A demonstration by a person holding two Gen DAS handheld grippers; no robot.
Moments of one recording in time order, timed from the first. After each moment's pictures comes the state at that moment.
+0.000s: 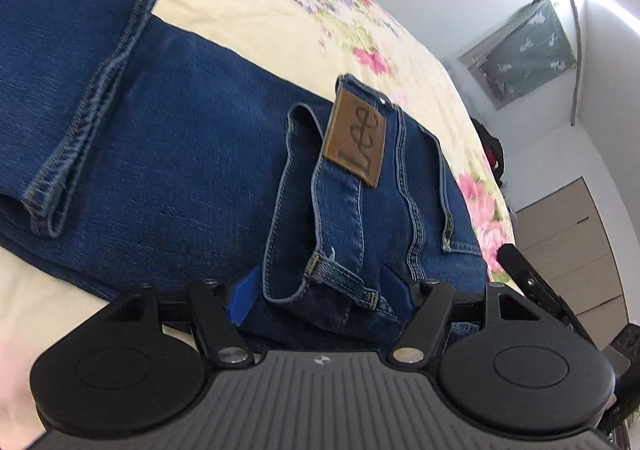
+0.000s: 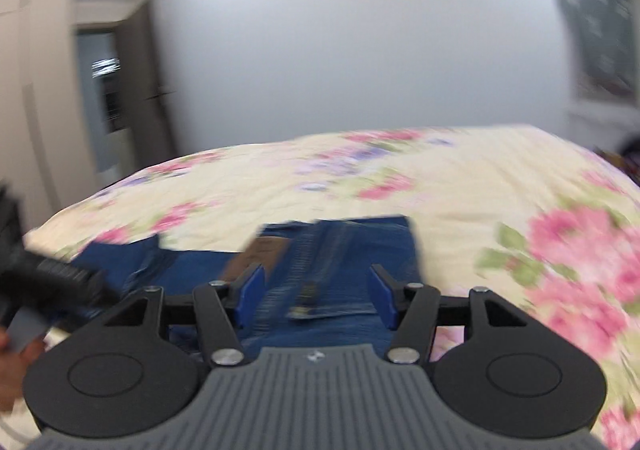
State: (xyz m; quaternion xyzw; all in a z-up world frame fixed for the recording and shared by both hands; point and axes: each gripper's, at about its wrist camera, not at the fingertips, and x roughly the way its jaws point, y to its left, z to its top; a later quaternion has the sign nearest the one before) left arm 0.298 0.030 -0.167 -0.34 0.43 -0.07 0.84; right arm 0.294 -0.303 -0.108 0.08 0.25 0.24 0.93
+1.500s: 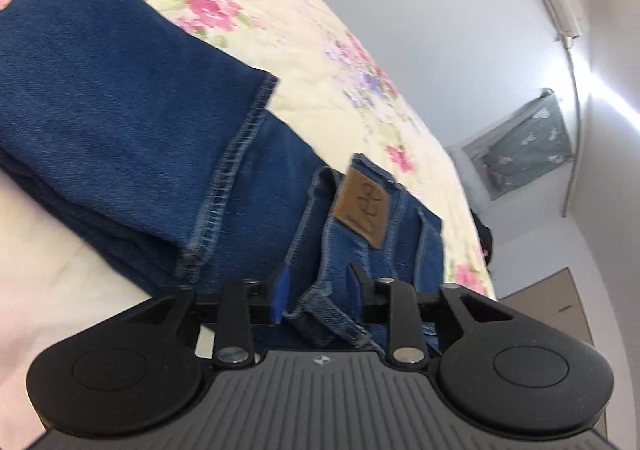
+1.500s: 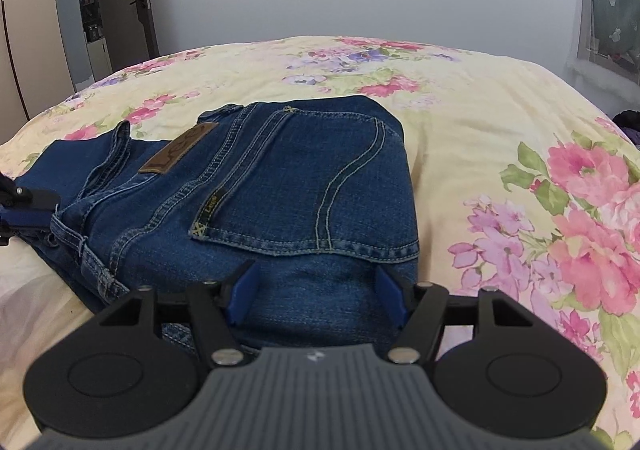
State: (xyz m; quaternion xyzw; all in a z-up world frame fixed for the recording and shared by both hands) left arm 0.240 0.106 -0.163 -0.42 0.32 -0.02 0.85; right arm 0.307 -0.242 -0.159 -0.04 0.34 0.26 0.90
